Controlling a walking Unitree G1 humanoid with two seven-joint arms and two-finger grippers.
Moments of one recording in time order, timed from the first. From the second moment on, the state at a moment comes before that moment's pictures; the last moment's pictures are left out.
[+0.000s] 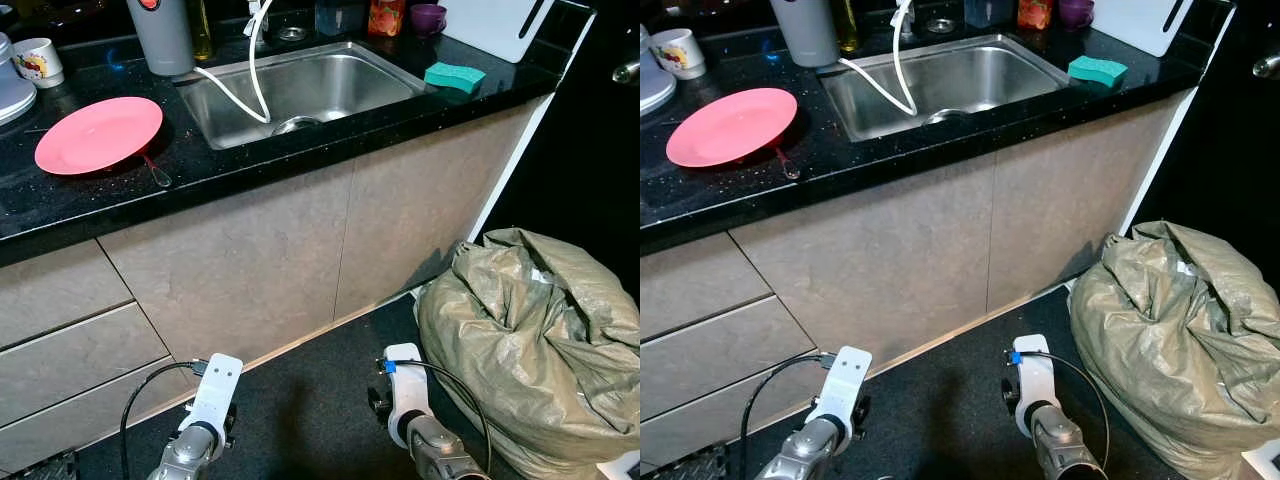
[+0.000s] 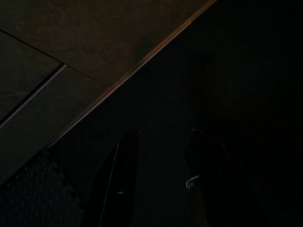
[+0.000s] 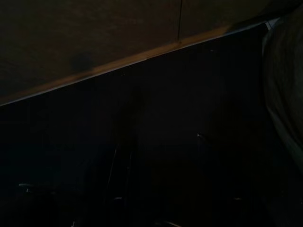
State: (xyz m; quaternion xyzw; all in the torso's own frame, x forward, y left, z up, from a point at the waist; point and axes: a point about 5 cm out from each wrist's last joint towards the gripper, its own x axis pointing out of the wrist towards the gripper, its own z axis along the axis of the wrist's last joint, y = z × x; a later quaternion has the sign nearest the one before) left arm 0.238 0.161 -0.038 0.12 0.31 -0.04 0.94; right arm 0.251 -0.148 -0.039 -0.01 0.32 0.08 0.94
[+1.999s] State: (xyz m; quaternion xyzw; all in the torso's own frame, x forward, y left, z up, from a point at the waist) left arm 0.242 0.173 -0.033 0.09 0.31 -0.01 0.95; right arm 0.257 -0.145 -0.035 -0.01 0.31 0.09 0.95
